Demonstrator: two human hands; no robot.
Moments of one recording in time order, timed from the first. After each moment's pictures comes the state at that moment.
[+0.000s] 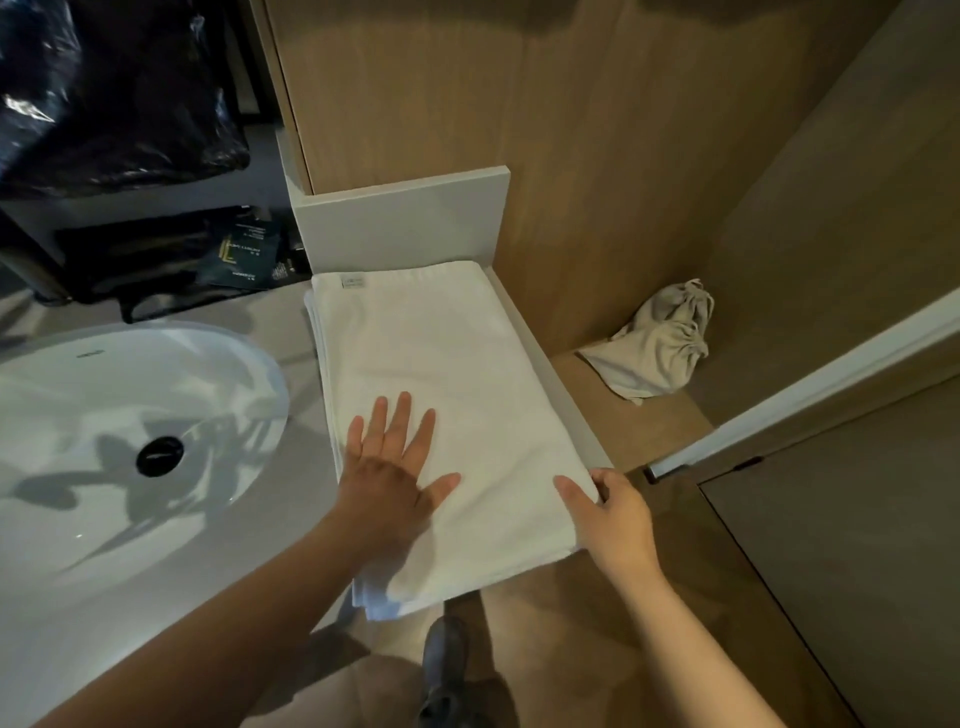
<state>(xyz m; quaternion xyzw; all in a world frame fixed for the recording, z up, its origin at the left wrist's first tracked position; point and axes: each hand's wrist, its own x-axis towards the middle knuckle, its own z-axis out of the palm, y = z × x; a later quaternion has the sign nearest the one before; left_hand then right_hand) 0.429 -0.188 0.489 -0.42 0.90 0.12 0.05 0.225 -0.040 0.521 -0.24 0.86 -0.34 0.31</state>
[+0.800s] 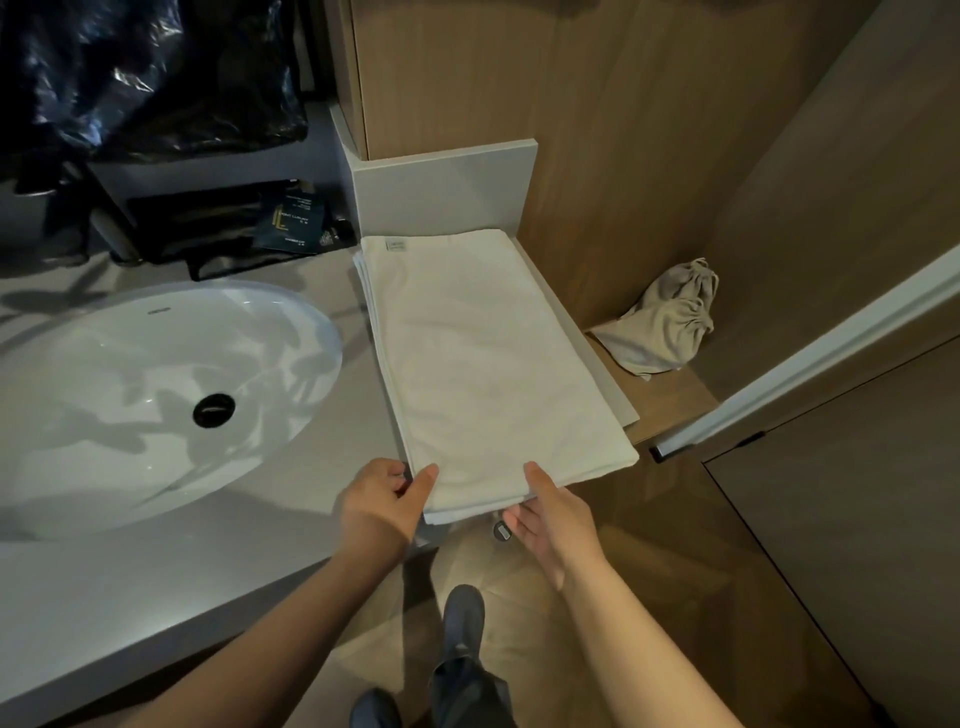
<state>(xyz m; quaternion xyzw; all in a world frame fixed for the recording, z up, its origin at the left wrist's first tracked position) 0.502 -0.108 0.514 -0.63 0.61 0.46 -0.15 0.351 -0.021 0.520 0.05 0.65 -0.55 0.52</state>
